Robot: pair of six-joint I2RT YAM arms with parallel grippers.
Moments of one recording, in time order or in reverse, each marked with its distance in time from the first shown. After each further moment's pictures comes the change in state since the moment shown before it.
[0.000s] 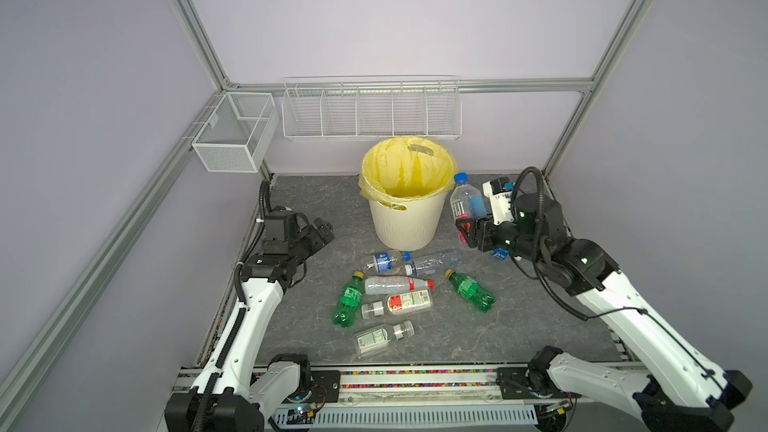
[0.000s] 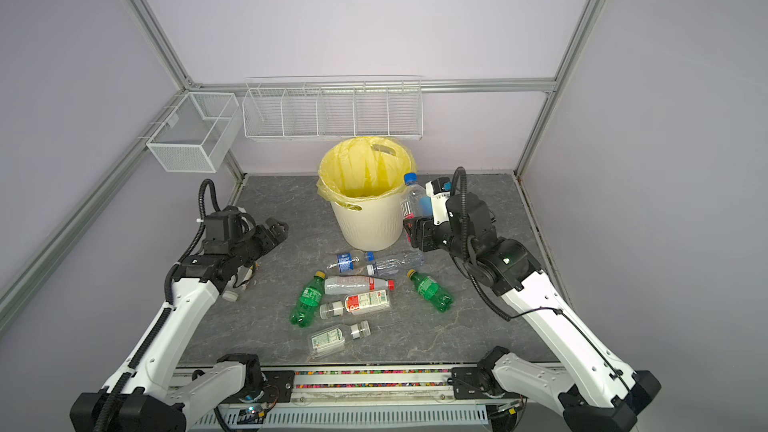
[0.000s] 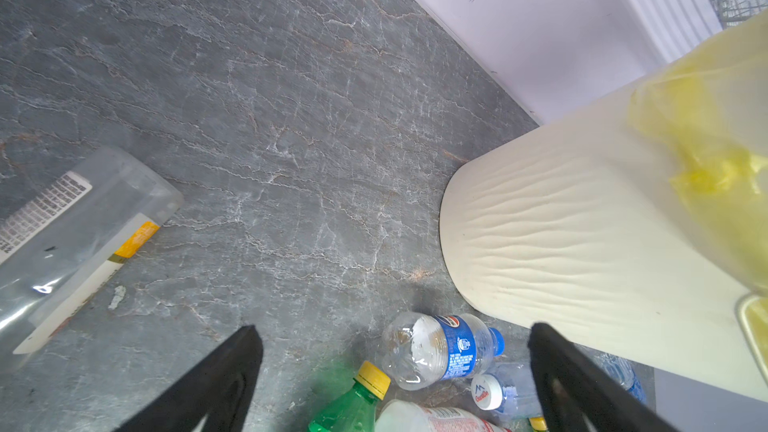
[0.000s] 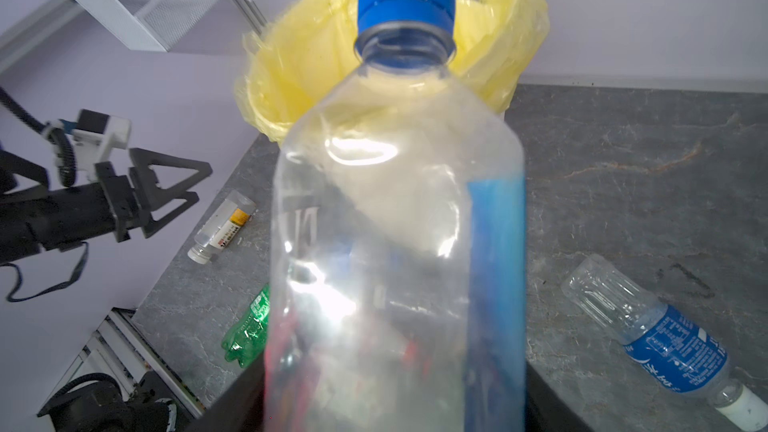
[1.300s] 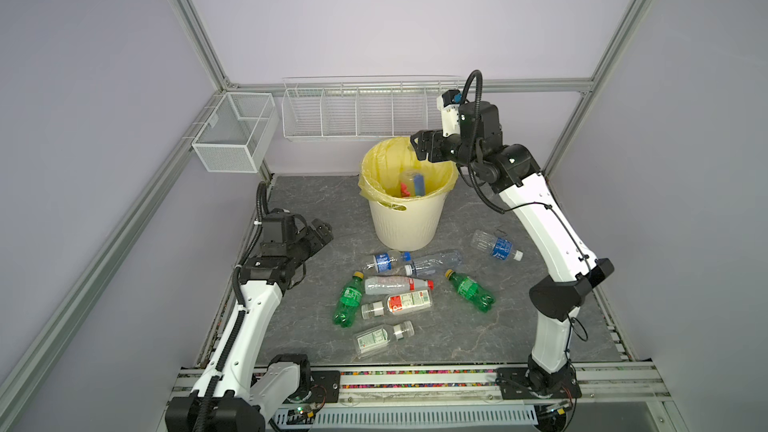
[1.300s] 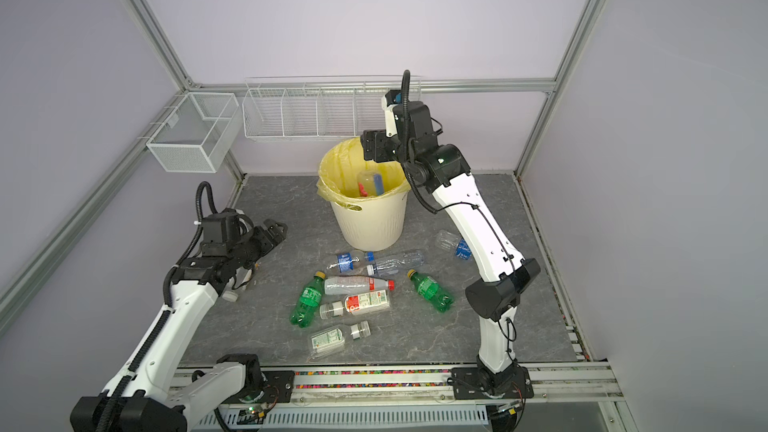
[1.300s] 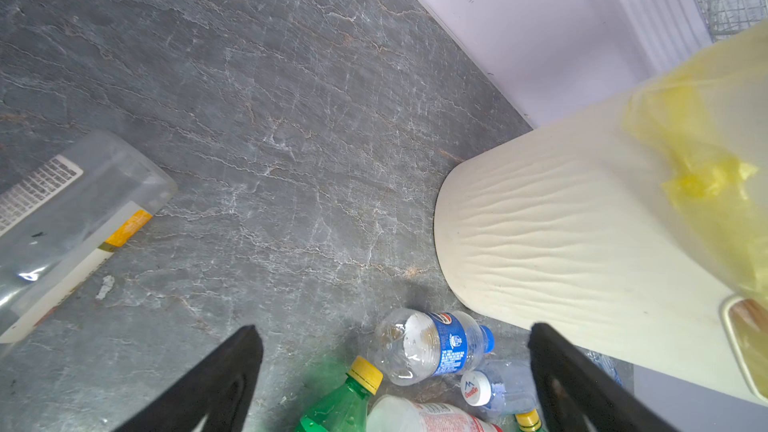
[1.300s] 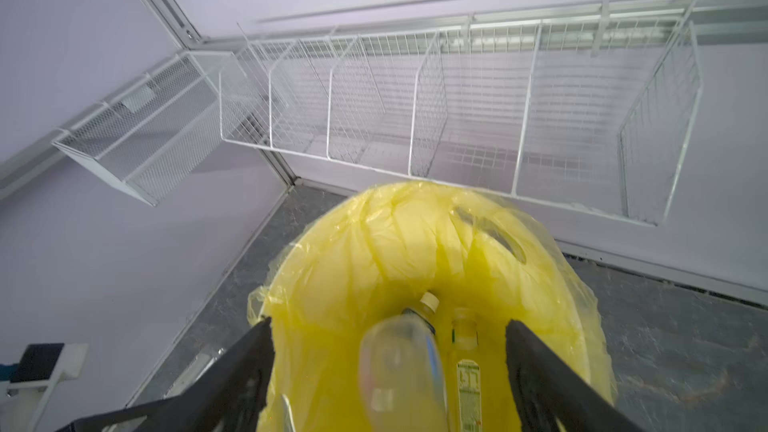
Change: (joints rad) left arm 0.019 -0.018 -0.015 0.003 0.026 -0.035; right arm -0.030 0.858 1.078 -0.143 0.040 -0.090
